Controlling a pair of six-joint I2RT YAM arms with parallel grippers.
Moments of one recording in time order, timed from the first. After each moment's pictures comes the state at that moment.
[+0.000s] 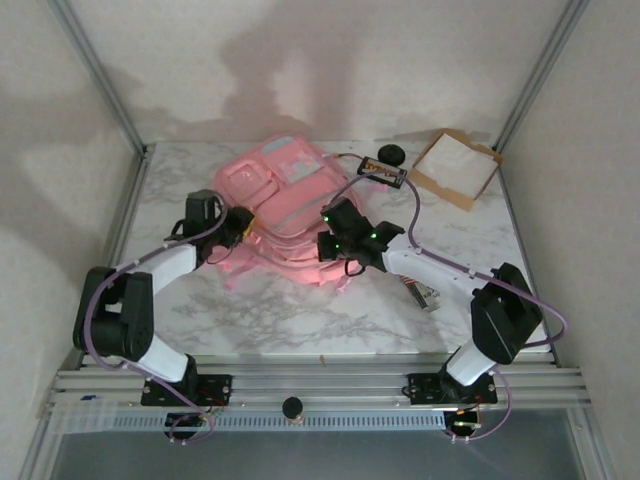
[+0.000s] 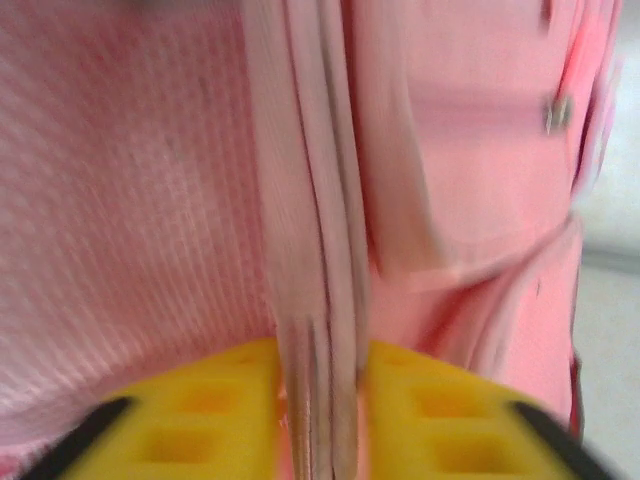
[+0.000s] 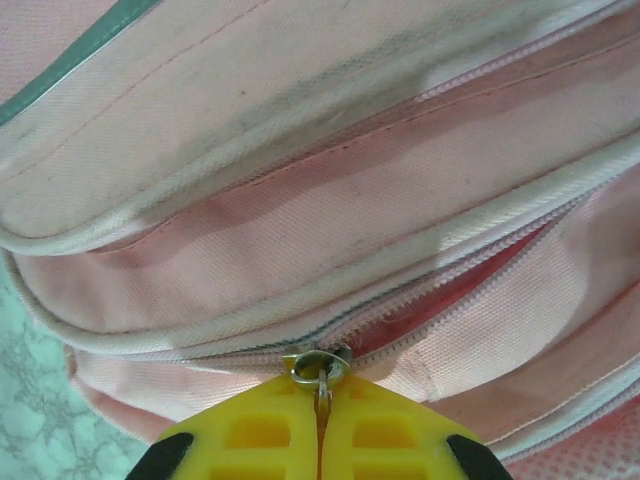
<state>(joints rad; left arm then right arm) -0.08 1.53 0.79 0.10 0.35 -1.12 0.84 1.59 1.19 -0.49 0.07 0.56</state>
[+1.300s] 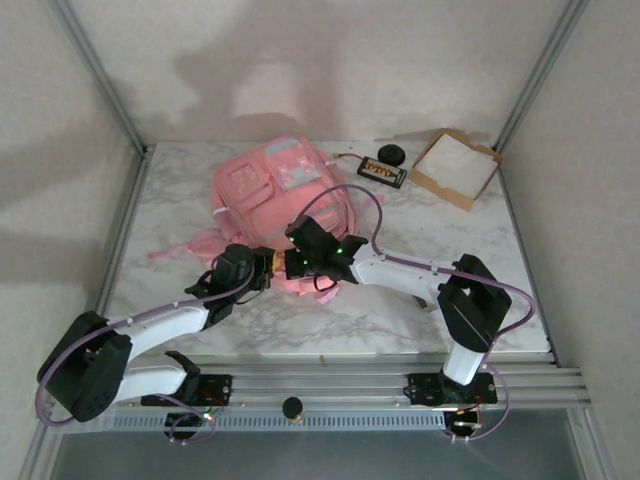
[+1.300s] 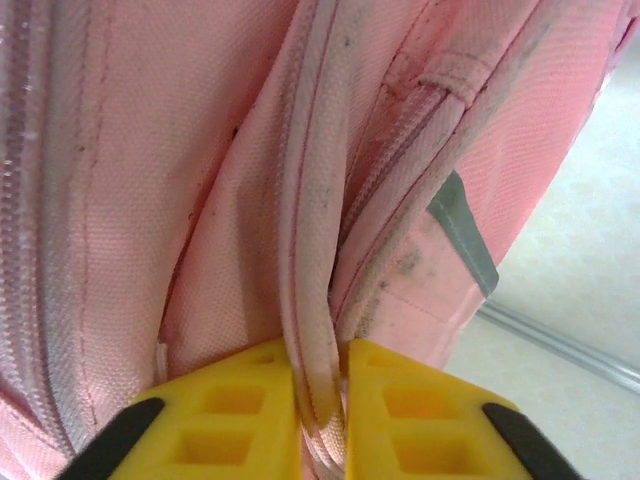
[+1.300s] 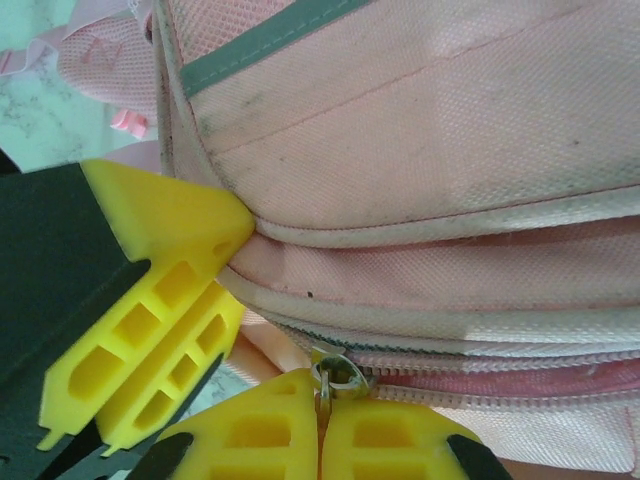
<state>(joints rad) -0.56 1.22 0.43 0.27 -0.09 -1.84 0.99 1.74 1.26 -0.39 0.02 0.66</state>
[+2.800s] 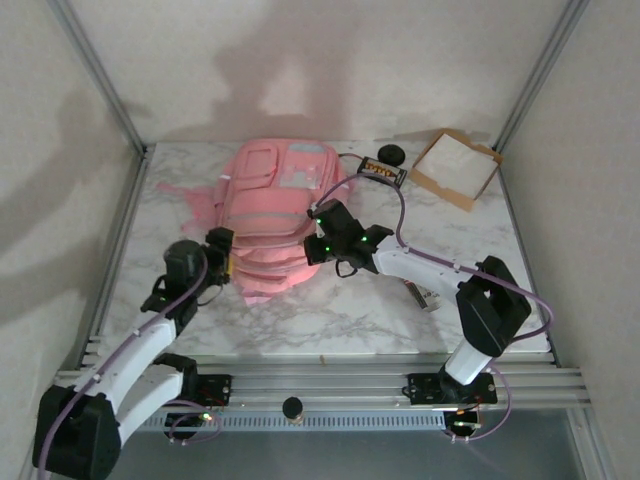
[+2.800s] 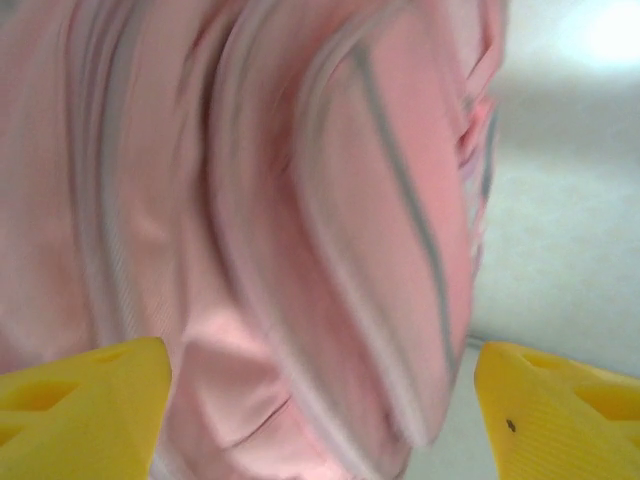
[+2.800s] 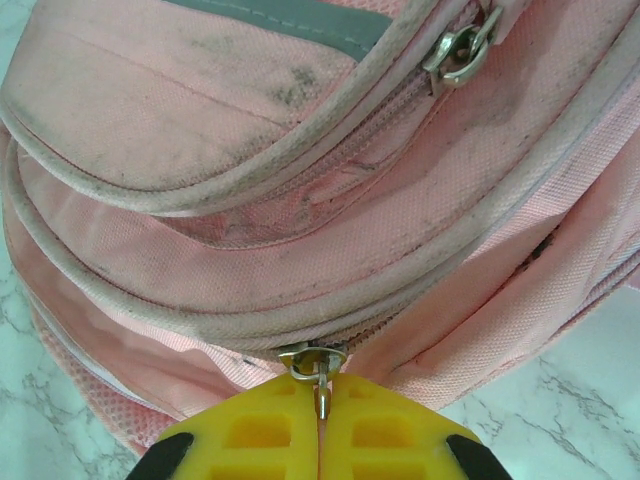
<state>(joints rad) -0.24 0.89 0.38 0.03 0.08 -1.54 0.84 1.65 1.18 -0.34 -0.04 0.46</state>
